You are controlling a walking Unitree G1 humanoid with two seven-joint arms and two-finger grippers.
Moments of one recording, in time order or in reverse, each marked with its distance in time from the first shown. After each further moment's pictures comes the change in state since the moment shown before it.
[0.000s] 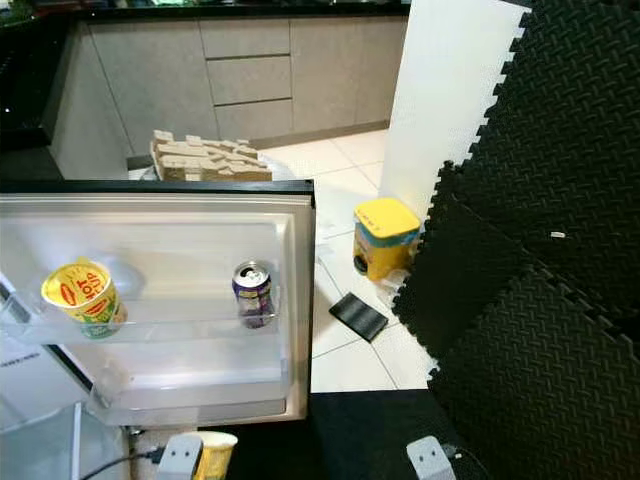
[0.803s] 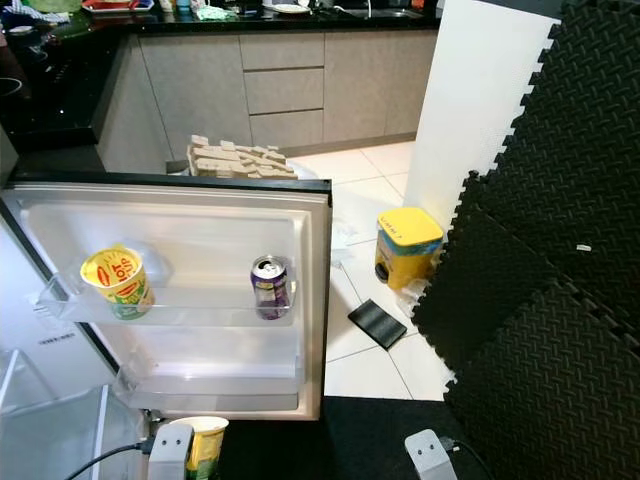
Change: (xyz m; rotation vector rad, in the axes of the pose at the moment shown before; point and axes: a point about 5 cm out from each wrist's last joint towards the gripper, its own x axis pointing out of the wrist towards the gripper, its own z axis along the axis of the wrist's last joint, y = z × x) left arm 0.002 0.005 0.017 -0.074 -0.099 0.037; right arm 0.000 -0.001 0.007 -0.006 -0.052 0.034
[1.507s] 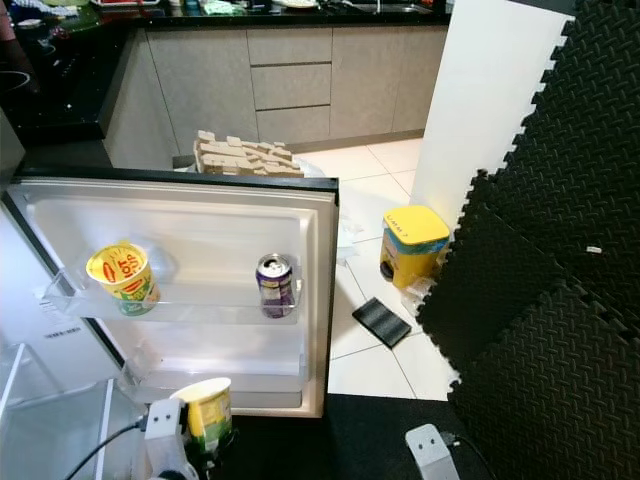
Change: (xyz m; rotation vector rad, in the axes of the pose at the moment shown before) left arm 0.003 -0.006 0.041 -0.214 -0.253 -0.232; right arm 0.000 -0.007 0.014 0.047 -0.067 0.014
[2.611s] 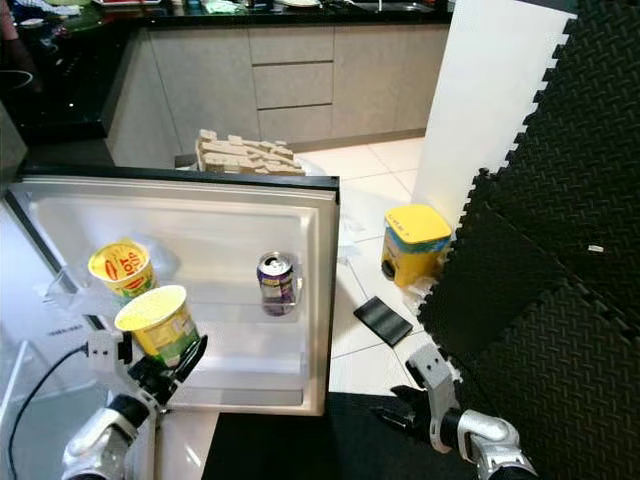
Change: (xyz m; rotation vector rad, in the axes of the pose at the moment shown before) left arm -0.005 0.015 0.119 0.172 -0.494 -0.346; right arm -0.024 -0.021 0.103 -0.152 -0.457 0.587
